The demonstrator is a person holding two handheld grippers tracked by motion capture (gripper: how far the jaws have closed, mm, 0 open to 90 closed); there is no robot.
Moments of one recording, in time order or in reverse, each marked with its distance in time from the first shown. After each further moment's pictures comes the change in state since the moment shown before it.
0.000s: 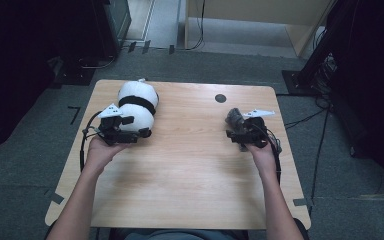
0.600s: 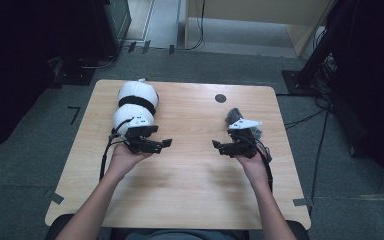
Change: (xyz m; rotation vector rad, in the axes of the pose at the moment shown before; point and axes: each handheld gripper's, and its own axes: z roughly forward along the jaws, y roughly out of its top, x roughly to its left) left arm -0.048 -0.009 0.050 0.049 -0.085 0.059; right arm 0.049 -0.012 -0.003 -0.034 0.110 -0.102
